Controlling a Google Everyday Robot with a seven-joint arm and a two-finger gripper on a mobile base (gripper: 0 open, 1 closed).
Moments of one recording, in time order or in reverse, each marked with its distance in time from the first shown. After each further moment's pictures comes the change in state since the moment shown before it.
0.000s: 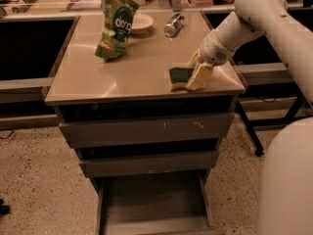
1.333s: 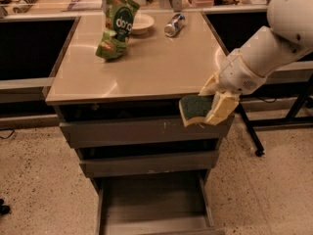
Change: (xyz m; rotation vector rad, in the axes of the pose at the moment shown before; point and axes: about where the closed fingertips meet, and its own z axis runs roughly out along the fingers) arm -0.006 0.151 -0.053 -0.024 0.068 -0.100
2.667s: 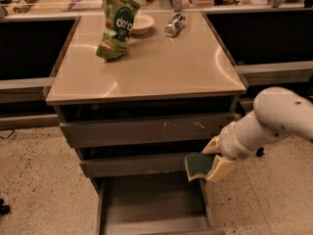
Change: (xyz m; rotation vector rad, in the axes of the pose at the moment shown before) arm 0.104 0.088 0.135 -0.051 0.010 0.102
